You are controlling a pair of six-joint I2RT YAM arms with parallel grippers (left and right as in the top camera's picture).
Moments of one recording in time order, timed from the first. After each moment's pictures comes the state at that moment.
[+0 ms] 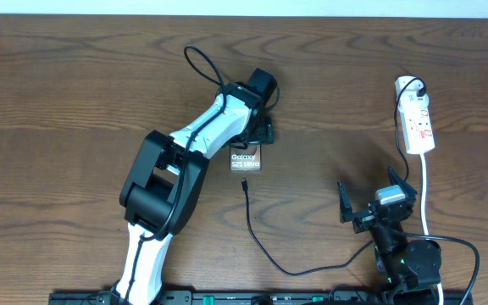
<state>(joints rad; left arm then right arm) -0.53 2.19 1.61 -0.85 -0.04 -0.62 0.16 0.01 0.01 -0.06 -0.10 -0.12</state>
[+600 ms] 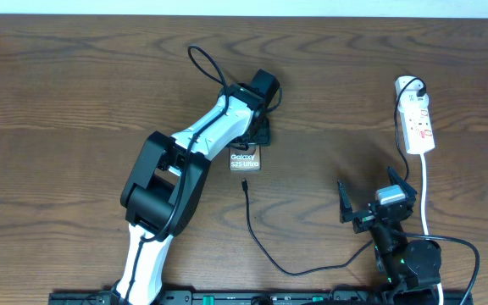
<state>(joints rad) -0.55 2.19 1.60 -0.83 -0.05 -0.58 0.16 0.01 0.01 -0.06 -0.10 -0.12</state>
